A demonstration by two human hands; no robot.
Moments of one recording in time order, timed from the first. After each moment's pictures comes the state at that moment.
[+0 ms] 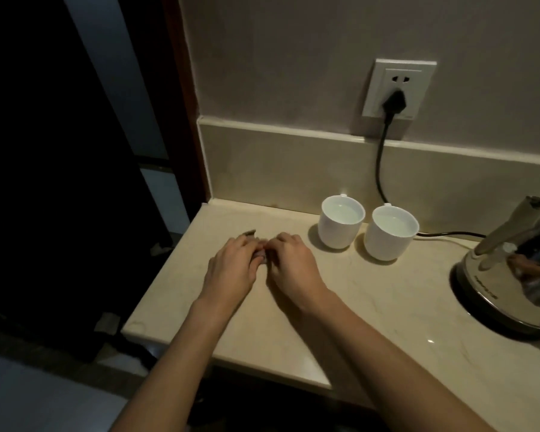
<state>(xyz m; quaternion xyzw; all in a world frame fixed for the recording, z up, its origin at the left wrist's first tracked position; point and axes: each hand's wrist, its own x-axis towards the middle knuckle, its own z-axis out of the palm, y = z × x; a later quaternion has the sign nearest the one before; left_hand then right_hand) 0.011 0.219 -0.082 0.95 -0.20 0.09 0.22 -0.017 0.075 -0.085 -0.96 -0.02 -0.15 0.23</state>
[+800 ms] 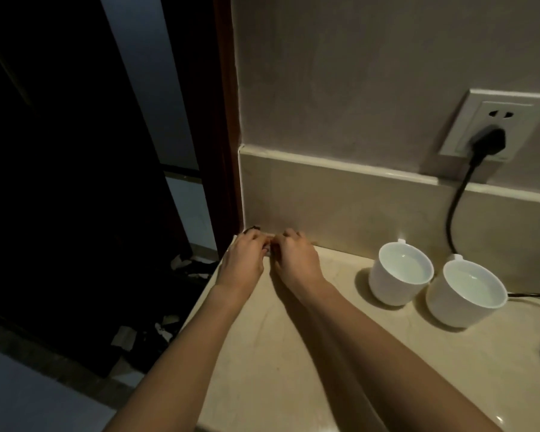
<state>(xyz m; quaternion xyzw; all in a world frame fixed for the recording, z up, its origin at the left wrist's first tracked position) 0.152 0.245 -0.092 0.95 -0.19 0.12 0.22 0.124 0.114 -0.082 -0.97 -0.01 -0.15 0.19</state>
